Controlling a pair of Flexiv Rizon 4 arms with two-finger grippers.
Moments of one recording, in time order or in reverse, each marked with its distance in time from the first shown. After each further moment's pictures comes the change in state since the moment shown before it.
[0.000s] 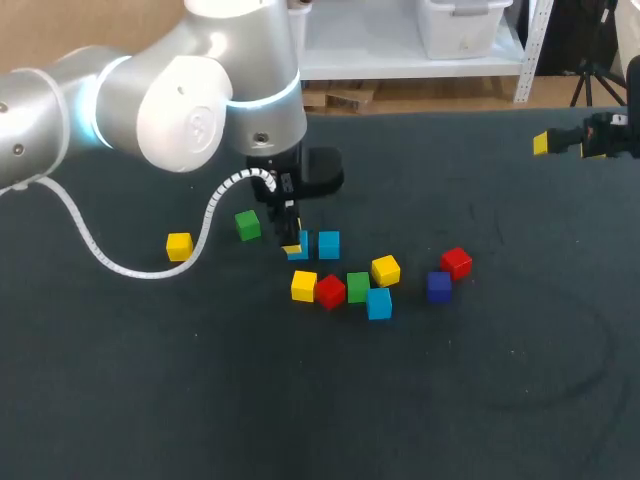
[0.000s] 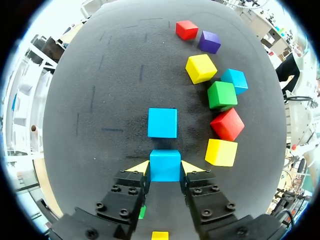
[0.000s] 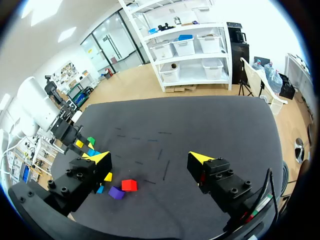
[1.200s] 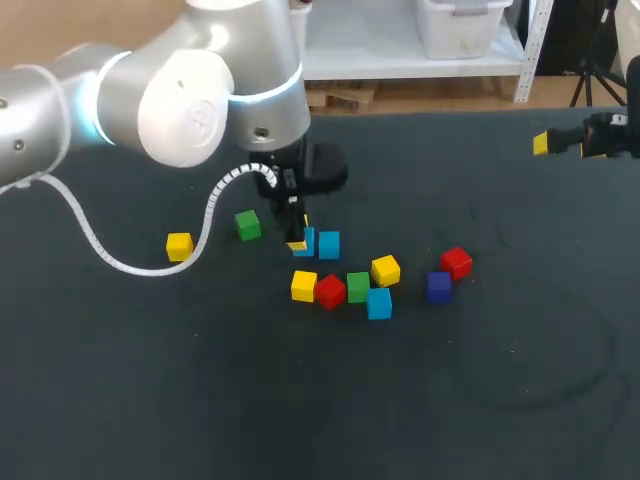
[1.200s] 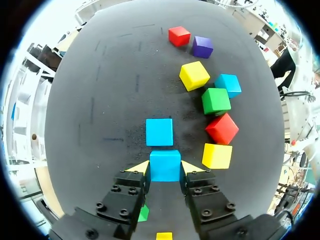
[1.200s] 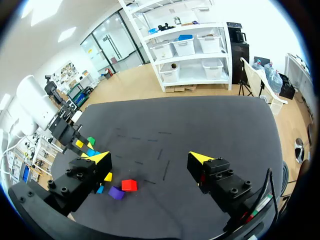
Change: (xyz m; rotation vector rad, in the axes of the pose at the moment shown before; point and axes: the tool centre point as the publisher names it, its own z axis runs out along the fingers) left arm -0.010 -0.001 -0.007 0.003 -0.020 0.052; right arm 0.000 0.000 0.000 0.000 0.000 0.000
